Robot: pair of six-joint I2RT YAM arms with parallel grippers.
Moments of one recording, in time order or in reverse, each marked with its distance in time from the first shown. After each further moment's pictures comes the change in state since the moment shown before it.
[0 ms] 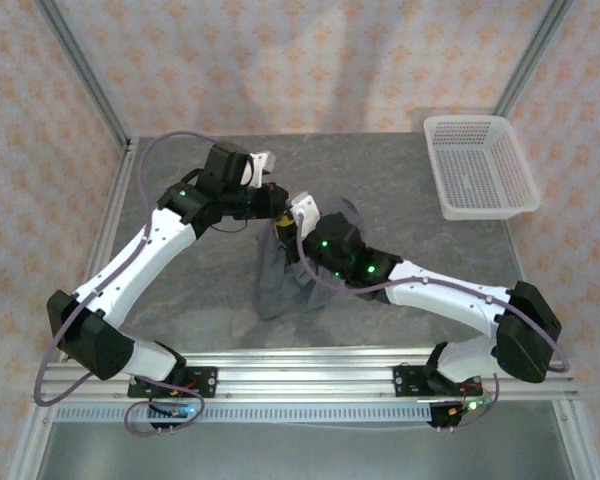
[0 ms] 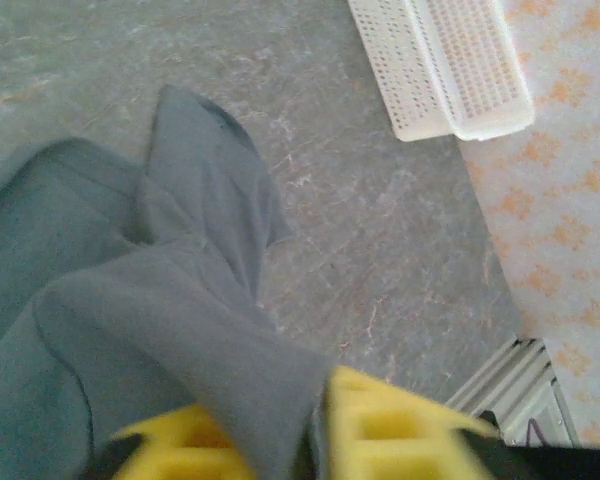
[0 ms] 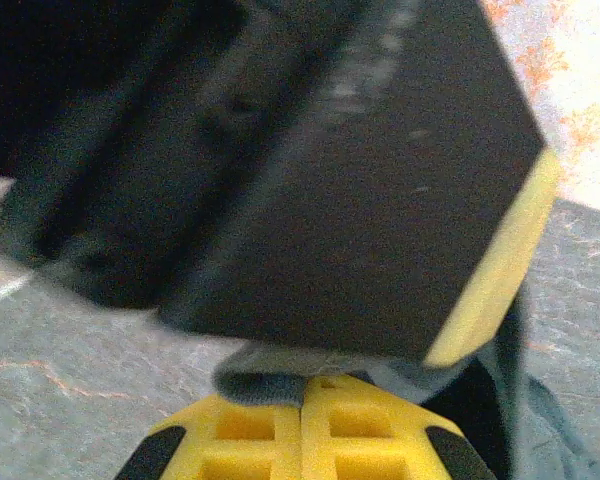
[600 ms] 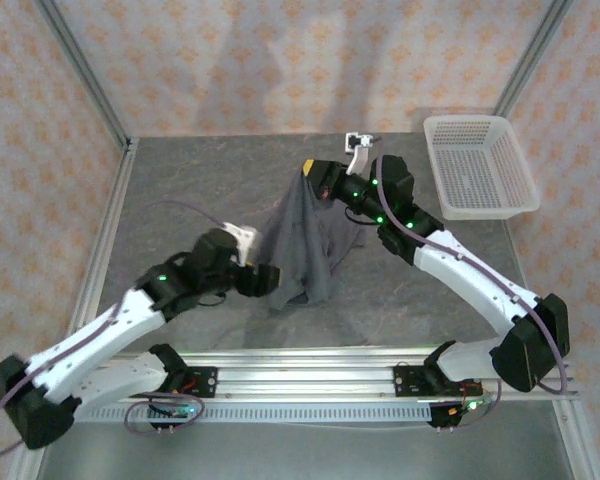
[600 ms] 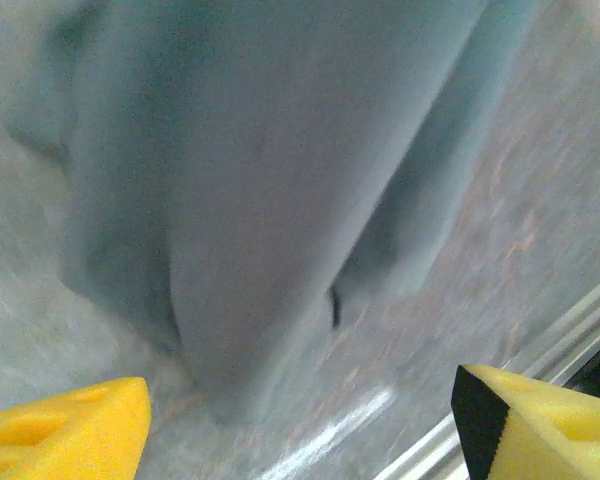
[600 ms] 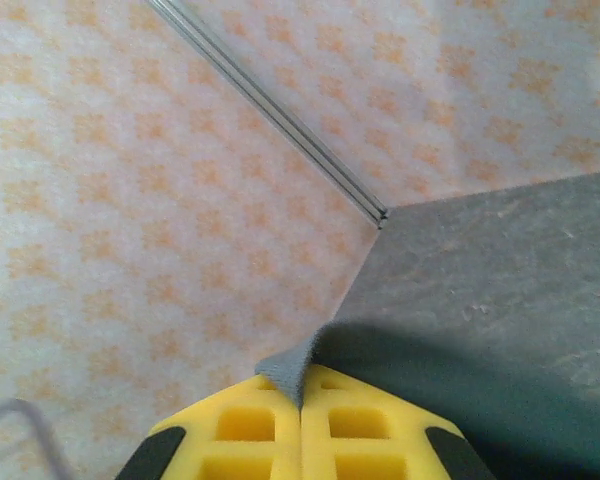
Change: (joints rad) left arm -0.259 -0.430 -0.626 0.095 -0.286 0.062; right arm -0.322 -0.024 0.208 -0.040 -0.373 0.570
